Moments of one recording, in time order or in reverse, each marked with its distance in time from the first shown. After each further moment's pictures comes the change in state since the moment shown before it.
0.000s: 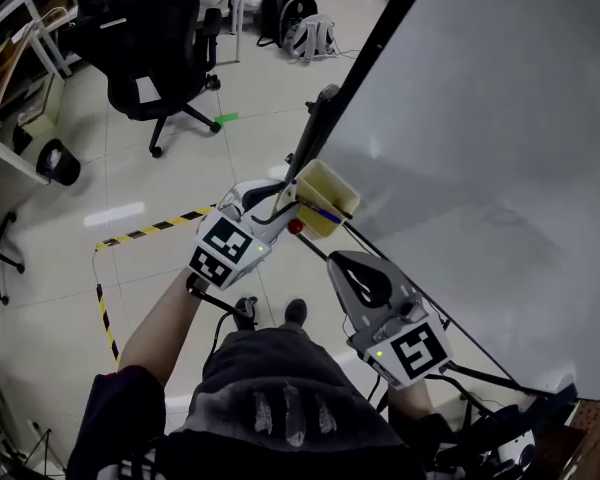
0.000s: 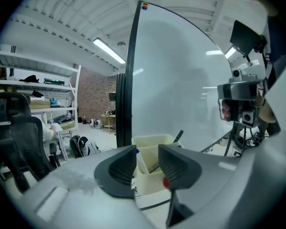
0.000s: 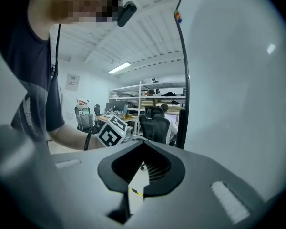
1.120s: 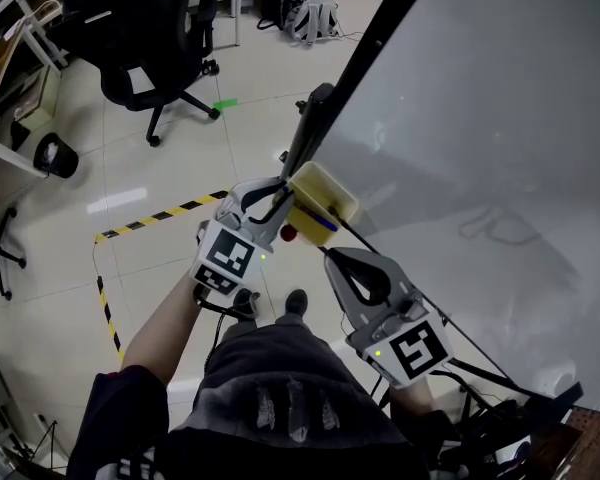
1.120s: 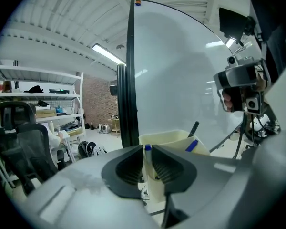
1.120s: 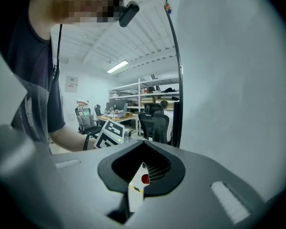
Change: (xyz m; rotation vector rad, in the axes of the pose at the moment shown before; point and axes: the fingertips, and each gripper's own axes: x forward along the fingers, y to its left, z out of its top) left arm 0.029 0.016 -0.008 0.072 -0.022 0.095; right arm 0.017 -0.032 -0.014 0.042 0.030 0.026
